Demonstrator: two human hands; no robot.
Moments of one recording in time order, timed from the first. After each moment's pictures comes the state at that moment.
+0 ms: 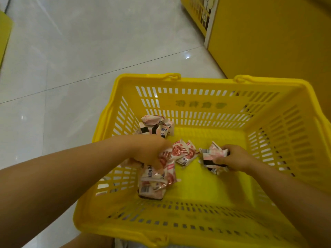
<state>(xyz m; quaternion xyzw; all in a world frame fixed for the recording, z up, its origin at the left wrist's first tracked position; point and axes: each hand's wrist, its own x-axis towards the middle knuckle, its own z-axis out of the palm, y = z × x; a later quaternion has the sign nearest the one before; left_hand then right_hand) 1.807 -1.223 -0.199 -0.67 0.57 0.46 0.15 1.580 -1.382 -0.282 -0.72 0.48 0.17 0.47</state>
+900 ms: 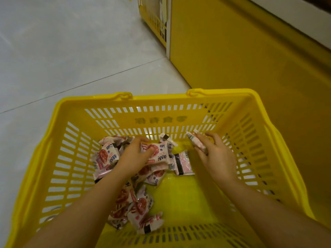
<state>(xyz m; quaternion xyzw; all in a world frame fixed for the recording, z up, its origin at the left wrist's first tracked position) 1.771 -1.272 -0.277 -0.81 0.31 0.38 -0.31 1.564 -1.398 -0.281 -0.88 0.44 -0.13 0.13</state>
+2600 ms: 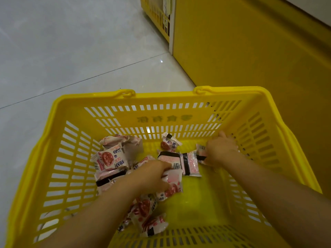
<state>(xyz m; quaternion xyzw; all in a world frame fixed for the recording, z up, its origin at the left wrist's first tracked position) 1.743 -1.271 -0.270 -0.69 0.55 0.46 -0.02 1.594 -1.443 -0.286 -0.86 0.37 0.35 -0.01</state>
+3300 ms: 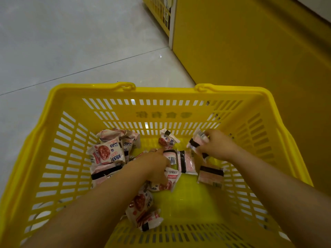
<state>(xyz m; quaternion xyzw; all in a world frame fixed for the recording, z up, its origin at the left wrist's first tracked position) 1.738 -1.300 -0.287 -0.65 0.62 0.40 0.19 1.589 -1.436 -0.250 -0.76 0.50 0.14 0.39</state>
